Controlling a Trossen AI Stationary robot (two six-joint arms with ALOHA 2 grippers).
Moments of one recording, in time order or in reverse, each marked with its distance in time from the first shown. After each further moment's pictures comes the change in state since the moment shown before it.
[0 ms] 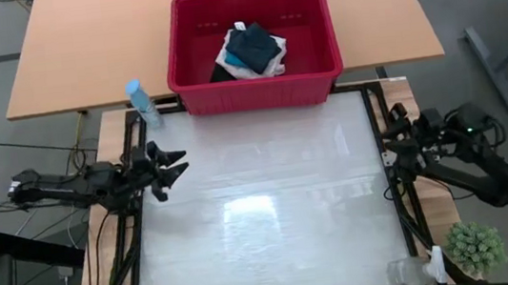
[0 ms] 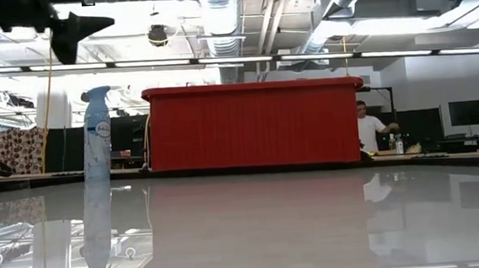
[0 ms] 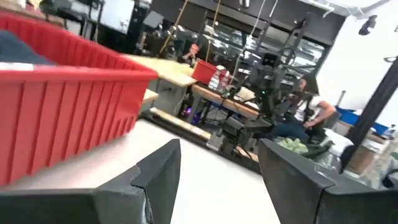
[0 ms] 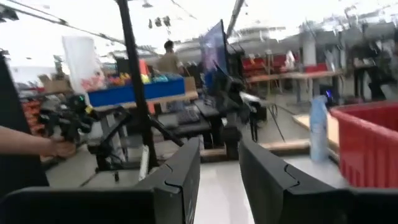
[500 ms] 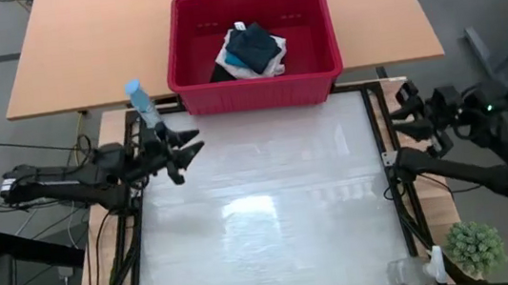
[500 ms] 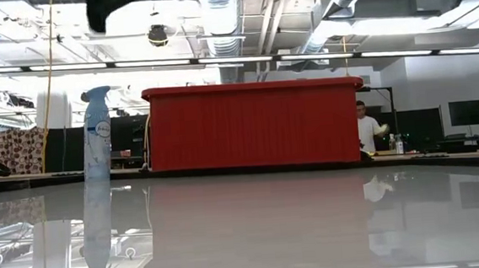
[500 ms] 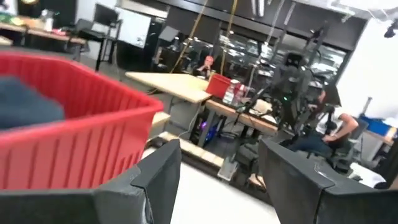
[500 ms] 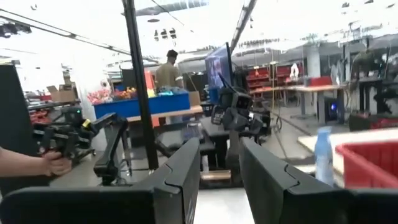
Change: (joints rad) left arm 0.107 0.381 0.297 0.110 0.034 0.049; right arm -0.008 0.274 0.292 0.021 -0.020 0.010
